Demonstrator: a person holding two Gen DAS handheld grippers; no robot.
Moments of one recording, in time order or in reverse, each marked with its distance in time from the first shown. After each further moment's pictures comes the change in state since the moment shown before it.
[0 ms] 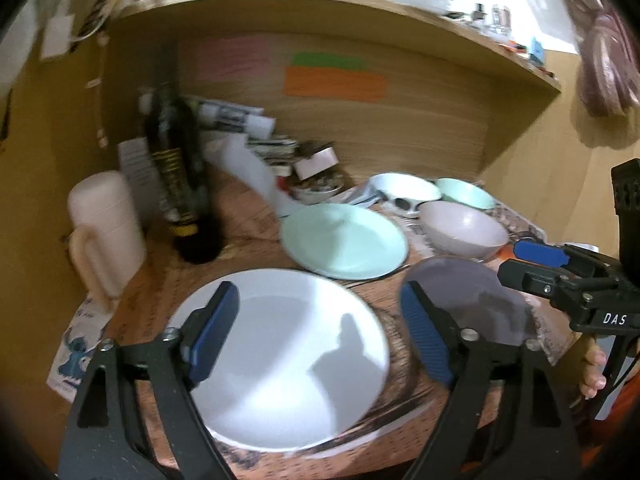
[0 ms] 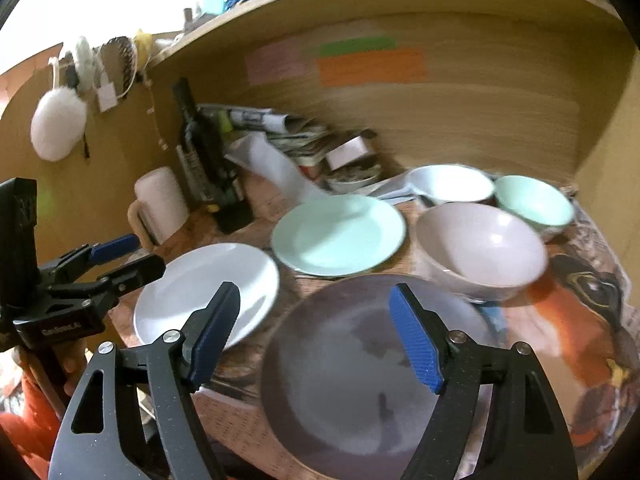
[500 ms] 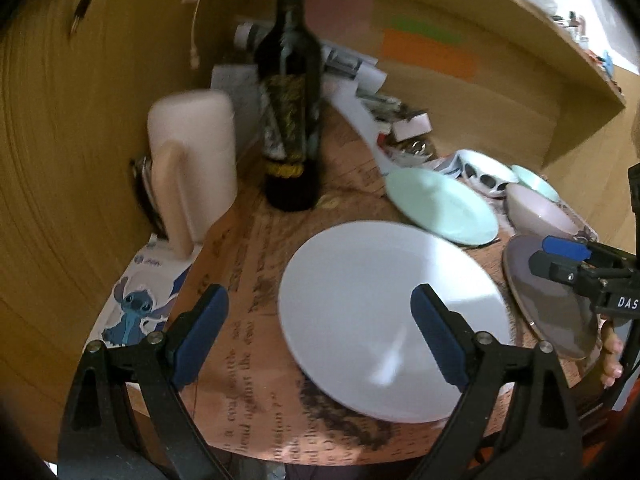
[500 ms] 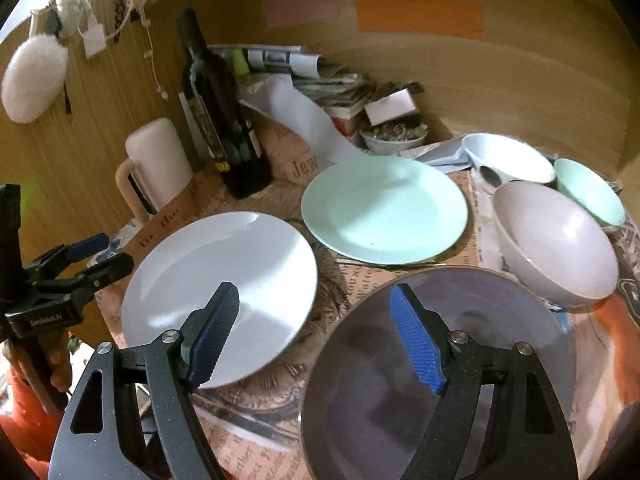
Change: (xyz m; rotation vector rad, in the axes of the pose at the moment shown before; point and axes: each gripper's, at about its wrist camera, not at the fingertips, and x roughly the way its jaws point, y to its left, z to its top) left arm 0.010 0.093 -0.023 -0.115 0.116 0.124; right arm 0.071 0.034 0.004 -0.037 0.157 0.016
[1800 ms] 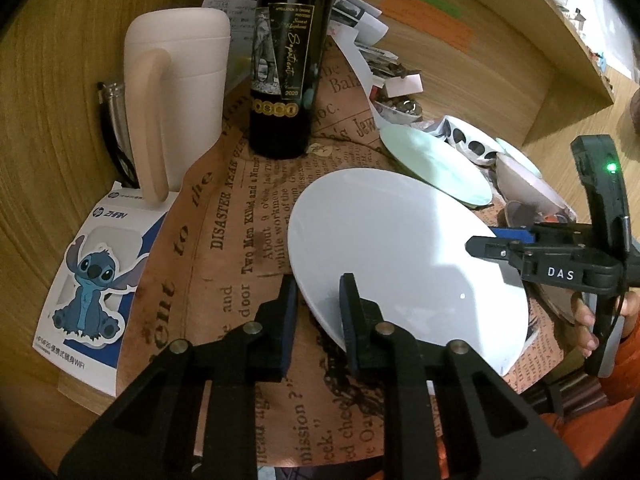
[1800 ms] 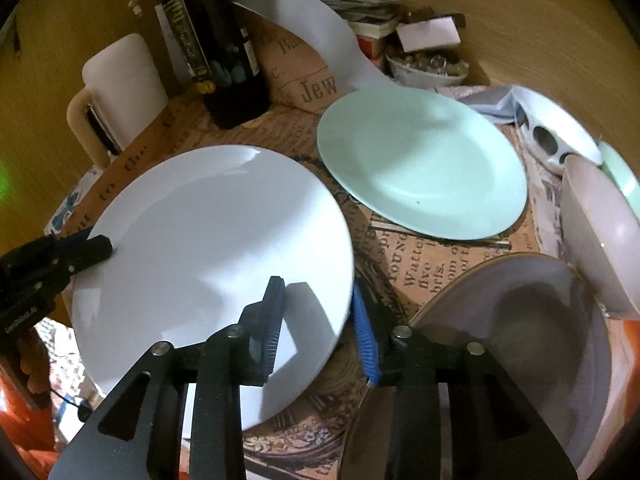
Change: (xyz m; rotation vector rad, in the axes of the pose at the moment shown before) left arm 0.034 0.030 -0.022 -0.010 0.123 -0.151; right arm 0.073 0.021 0.003 -0.050 0.238 -0.063
